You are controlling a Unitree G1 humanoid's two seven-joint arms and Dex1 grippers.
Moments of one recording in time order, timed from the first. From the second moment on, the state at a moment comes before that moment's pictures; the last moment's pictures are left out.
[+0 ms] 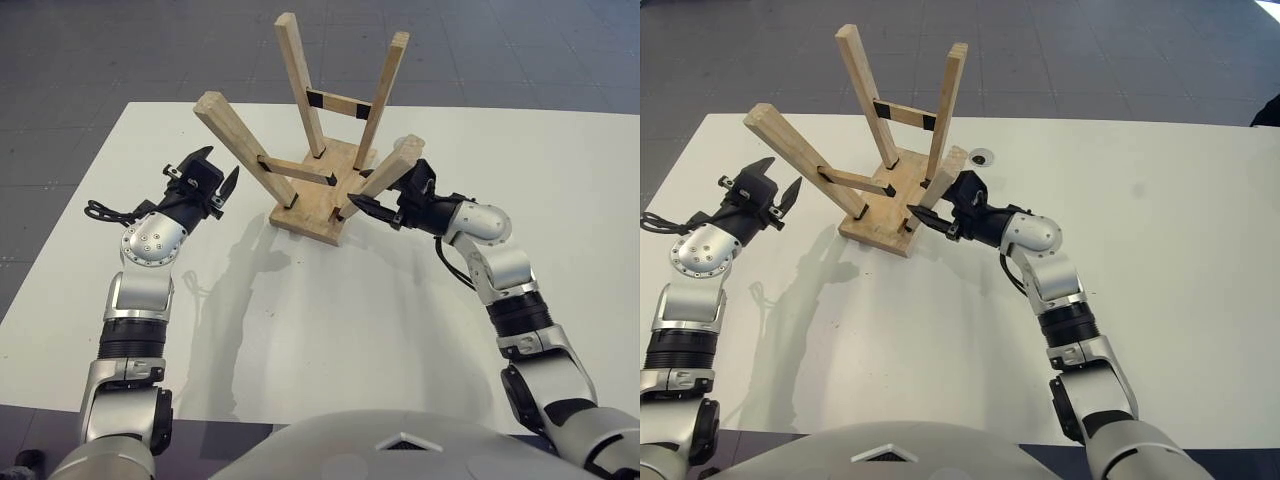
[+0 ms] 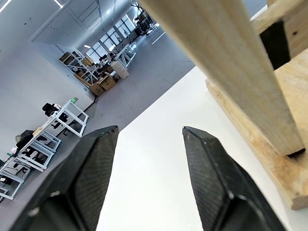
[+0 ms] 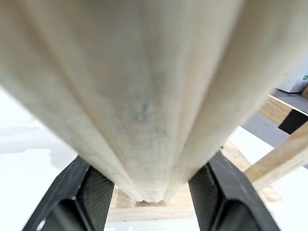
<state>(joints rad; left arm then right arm) -0.23 0.57 0.05 0.21 0.10 -0.09 -0.40 -0.44 -0.24 0.22 0.21 0.22 0.05 0.84</state>
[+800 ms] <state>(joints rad) -0.20 0.56 0.05 0.18 0.10 -0.08 -0.38 -0.53 -0.43 0.13 0.07 0.32 0.63 0.80</state>
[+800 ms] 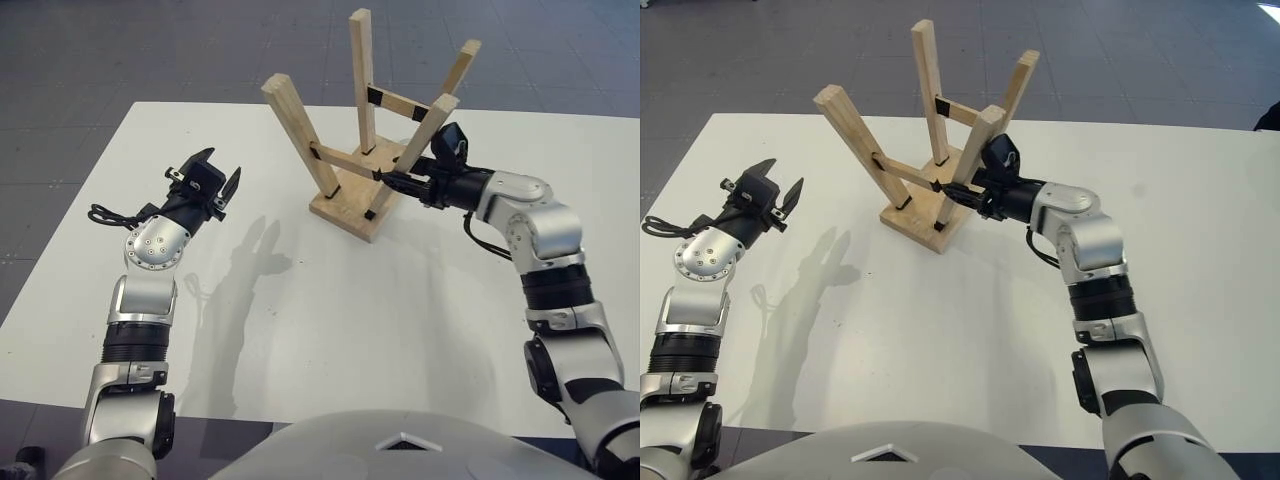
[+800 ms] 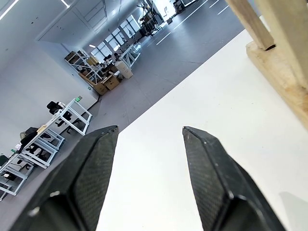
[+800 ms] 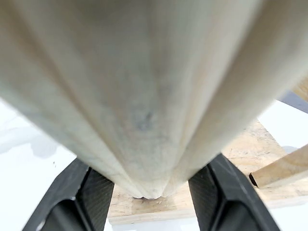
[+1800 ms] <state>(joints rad) -0.15 0.54 -0.07 -0.16 -0.23 0.16 -0.77 -0.20 -0.49 0.13 0.02 0.26 0.10 0.70</state>
